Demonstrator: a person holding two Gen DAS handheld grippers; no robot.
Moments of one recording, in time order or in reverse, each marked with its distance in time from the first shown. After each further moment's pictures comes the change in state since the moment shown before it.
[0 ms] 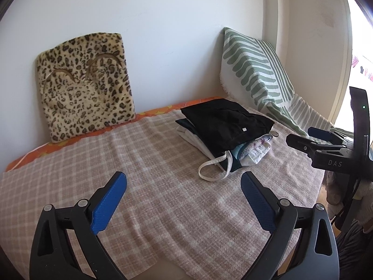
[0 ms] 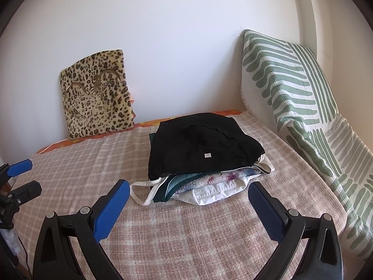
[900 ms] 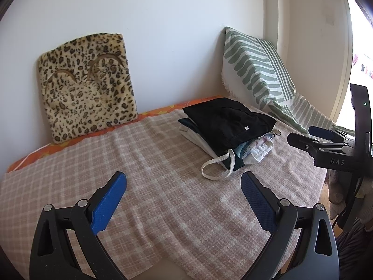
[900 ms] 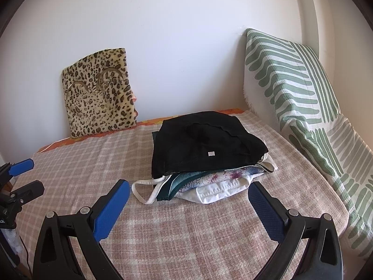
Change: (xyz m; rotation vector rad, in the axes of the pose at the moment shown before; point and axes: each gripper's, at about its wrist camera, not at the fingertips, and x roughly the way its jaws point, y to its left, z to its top) left arm 0.000 0.001 -0.002 0.009 -0.003 0.009; right arm 0.001 0.005 -0.002 -0.001 0.005 0.011
